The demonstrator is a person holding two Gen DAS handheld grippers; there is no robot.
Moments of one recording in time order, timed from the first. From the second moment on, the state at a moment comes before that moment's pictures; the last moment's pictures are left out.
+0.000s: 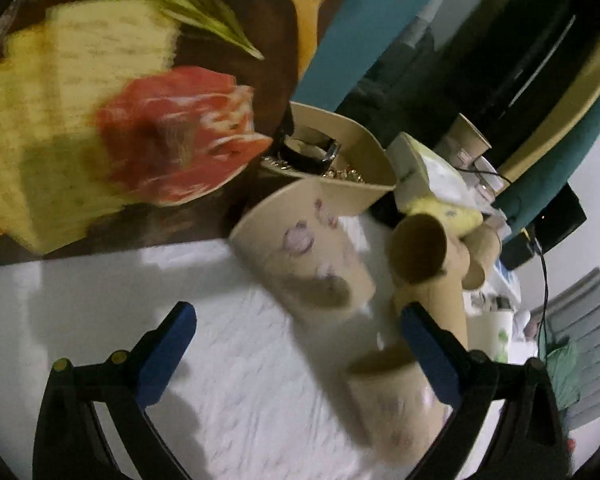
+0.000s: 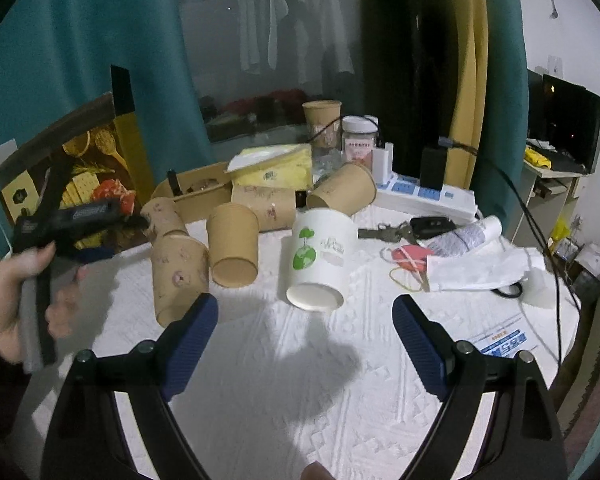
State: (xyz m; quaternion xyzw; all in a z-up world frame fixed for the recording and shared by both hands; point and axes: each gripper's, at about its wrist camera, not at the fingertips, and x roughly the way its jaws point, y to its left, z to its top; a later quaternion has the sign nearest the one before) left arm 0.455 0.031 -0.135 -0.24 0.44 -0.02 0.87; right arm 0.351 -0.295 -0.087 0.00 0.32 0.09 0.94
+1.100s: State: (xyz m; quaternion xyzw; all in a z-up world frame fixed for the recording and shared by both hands) left arm 0.307 0.043 -0.089 -0.24 0.43 -0.08 0.87; right arm 0.221 -0.275 -0.074 0.03 0.28 0.10 0.95
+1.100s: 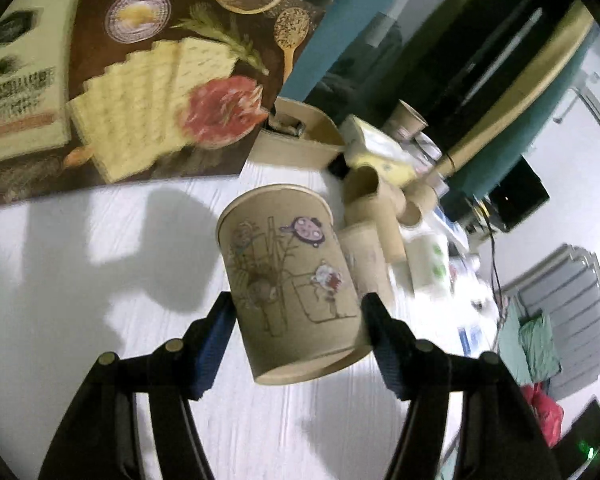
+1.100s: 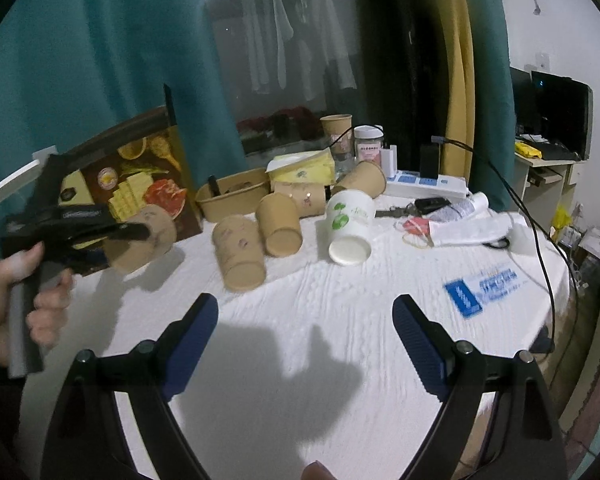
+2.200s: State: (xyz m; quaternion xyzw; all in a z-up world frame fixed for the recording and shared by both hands) left arm 0.137 -0.001 -0.150 -0.20 0.50 -0.05 0.84; right arm 0.158 -0.264 -0.109 0.03 0.34 0.13 0.93
